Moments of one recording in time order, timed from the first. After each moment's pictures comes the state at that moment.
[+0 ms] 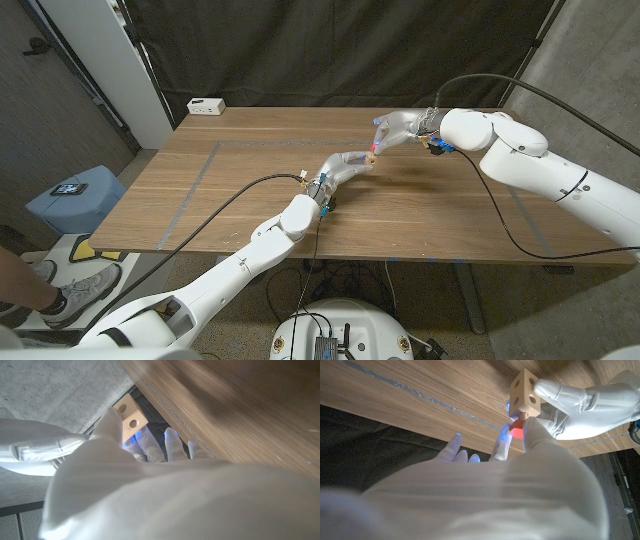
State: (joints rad) left arm 0.78 0.35 0.72 -1.41 -0.05 -0.19 0.26; left_hand 0.96 0.04 0.24 -0.15 0.18 0.84 -0.21 0.20 0.19 0.83 -0.22 0.21 0.44 0.44 -0.05 0.22 0.19 0.11 0.11 0.19 0.18; right arm -0.56 -0.96 -0.65 -2.08 -0.35 -0.42 0.47; right_hand 0.88 -0.04 0.36 -0.16 0.21 0.71 -0.08 0.62 0.31 0.04 -0.01 0.22 0.19 0.00 0.04 0.23 0.20 0.29 -0.01 0.21 0.17
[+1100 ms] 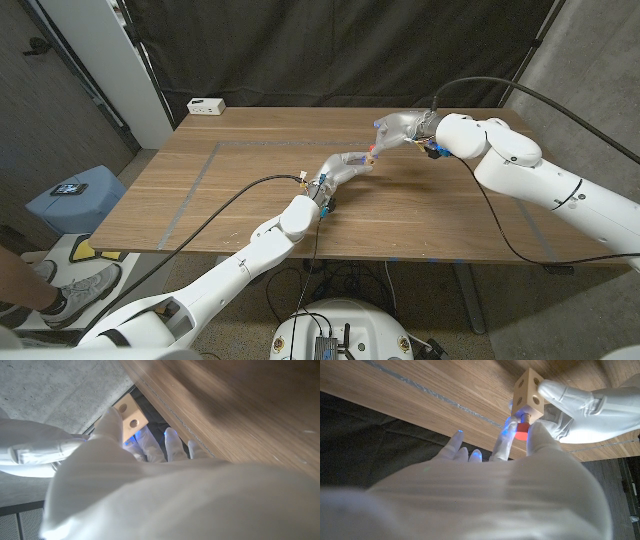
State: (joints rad) left arm 0.78 0.35 0.72 -1.41 -0.05 -0.19 0.27; left_hand 0.97 0.05 0.24 -0.16 0.18 0.84 -0.21 0.20 0.19 0.83 -0.22 0.21 0.44 0.44 -0.05 0.22 0.19 0.11 0.11 0.19 0.18; right arm -0.59 -0.95 -0.67 -2.12 -0.45 -0.46 0.45; right_hand 0.76 -0.05 0.30 -0.10 0.18 0.82 -0.08 0.71 0.36 0.14 -0.02 0.22 0.19 0.08 0.03 0.24 0.20 0.36 -0.02 0.21 0.17
